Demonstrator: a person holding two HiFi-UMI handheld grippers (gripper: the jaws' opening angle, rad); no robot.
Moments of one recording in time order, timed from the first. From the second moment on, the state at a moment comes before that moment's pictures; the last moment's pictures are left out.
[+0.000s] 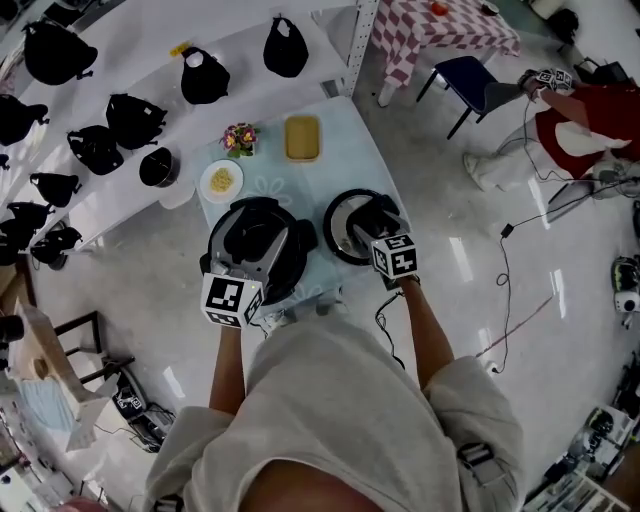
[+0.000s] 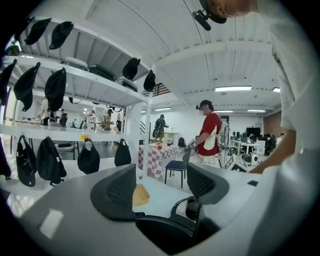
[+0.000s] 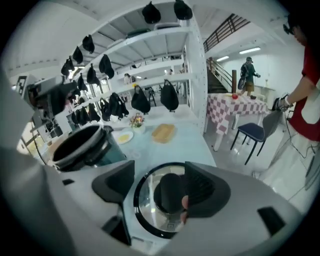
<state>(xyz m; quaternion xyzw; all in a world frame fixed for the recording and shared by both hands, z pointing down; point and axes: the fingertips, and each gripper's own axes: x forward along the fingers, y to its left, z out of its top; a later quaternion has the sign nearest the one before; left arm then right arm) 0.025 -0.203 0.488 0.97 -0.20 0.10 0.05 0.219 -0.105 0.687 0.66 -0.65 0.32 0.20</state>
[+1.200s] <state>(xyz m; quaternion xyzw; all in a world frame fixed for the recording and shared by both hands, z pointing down) -0.028 -0.213 0.506 0.95 -0.27 0.13 0.06 0.232 -0.104 0.829 0.52 -0.57 0.47 0.43</state>
